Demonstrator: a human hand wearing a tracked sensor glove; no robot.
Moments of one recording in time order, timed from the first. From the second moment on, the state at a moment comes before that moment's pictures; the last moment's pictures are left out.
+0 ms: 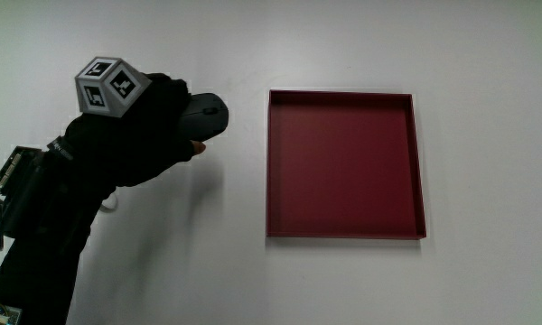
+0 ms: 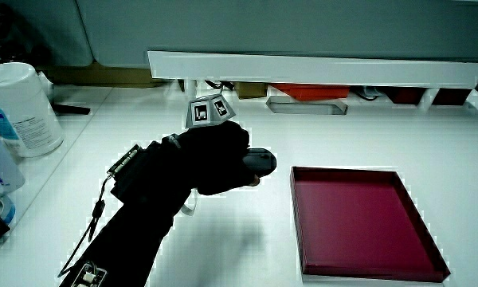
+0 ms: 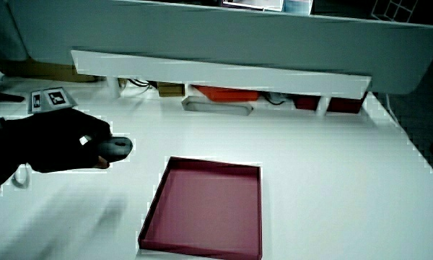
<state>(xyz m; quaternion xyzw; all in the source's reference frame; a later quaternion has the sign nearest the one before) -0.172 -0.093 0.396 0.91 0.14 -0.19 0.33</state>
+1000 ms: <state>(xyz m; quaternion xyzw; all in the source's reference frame) -0.192 -0.065 0.477 0.91 0.08 -0.12 0.39</state>
